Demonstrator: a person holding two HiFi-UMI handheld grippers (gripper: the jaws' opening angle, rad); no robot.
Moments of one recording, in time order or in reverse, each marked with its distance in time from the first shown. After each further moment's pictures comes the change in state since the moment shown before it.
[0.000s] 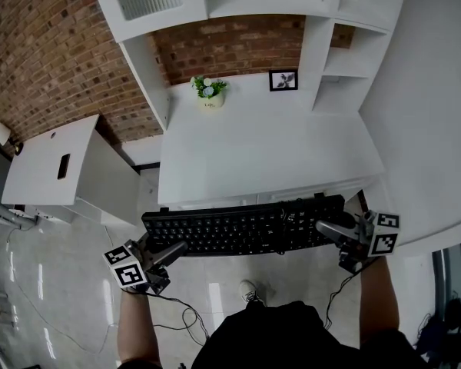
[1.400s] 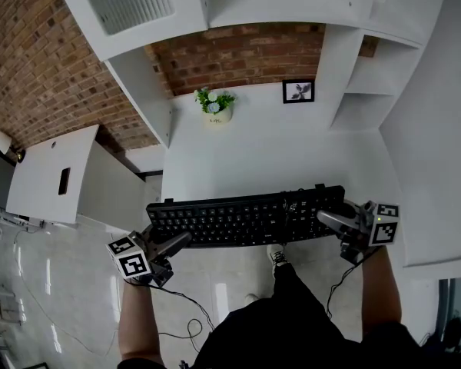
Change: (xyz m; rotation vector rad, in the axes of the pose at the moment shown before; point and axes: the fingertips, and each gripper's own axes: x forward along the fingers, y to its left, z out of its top) left arm 0.087 0.118 0.065 -0.024 0.034 0.067; right arm 0.063 -0.149 0.070 0.065 0.010 0.036
